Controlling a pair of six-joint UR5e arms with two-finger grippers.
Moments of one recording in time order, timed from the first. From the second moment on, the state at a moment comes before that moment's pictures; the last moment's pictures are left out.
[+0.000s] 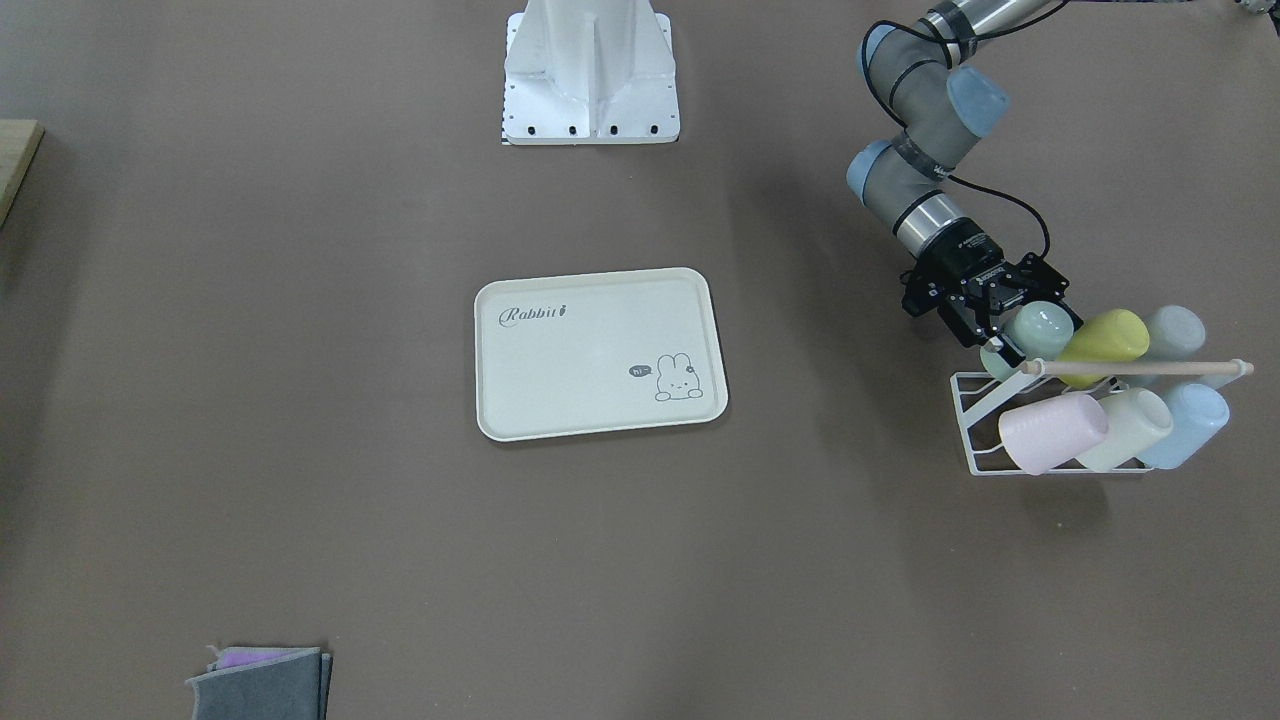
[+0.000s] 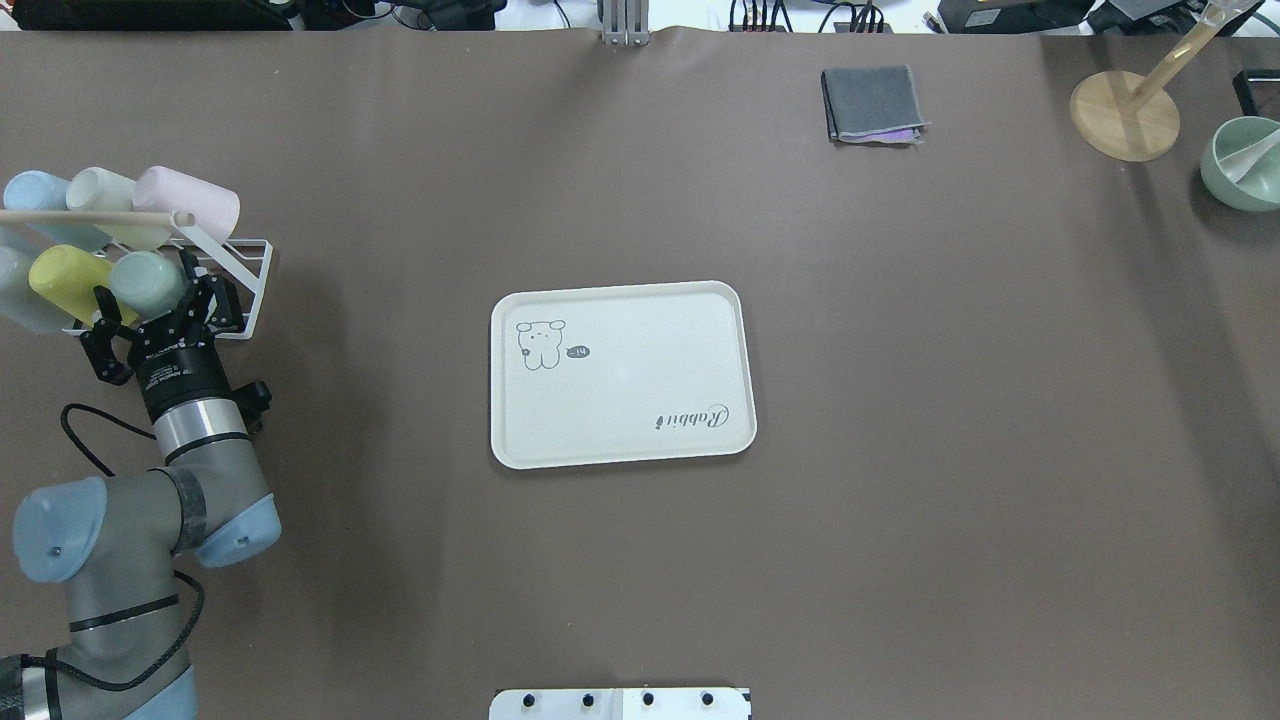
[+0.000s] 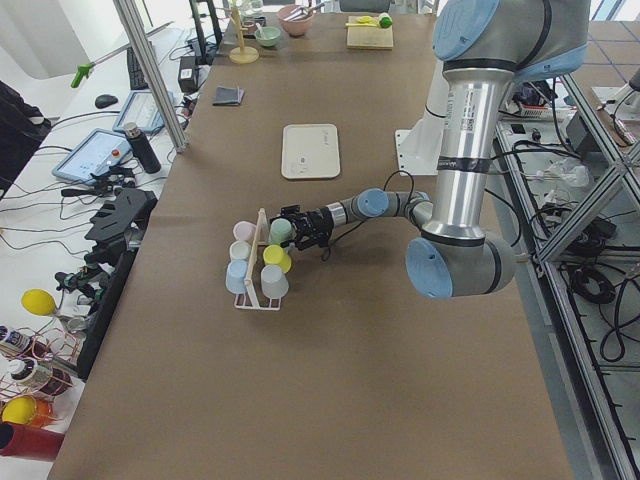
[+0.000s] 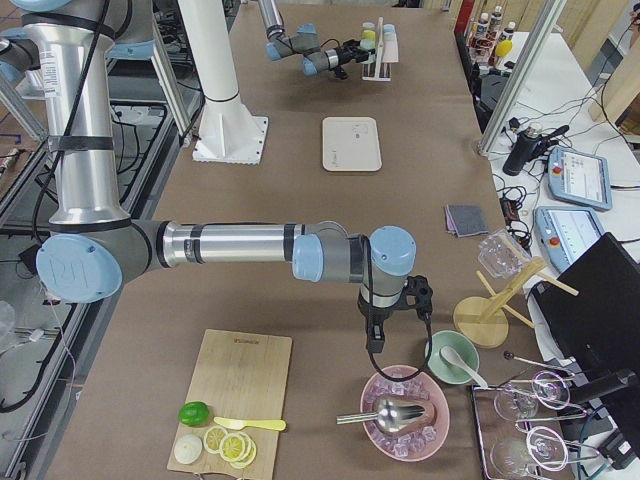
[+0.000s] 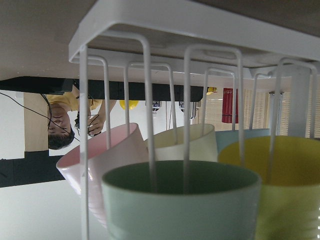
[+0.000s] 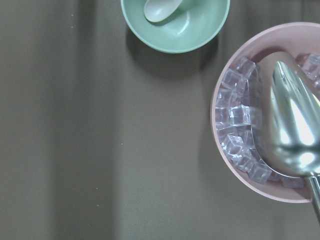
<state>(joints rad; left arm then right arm) -0.36 -1.70 -1.69 -1.10 -0.27 0.60 1.58 -1.54 1.59 -1.64 2.29 -0.04</state>
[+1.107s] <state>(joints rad) -0.37 -1.70 -1.67 -1.10 -0.27 0.60 1.60 -1.56 1.60 -1.64 2.30 0.06</state>
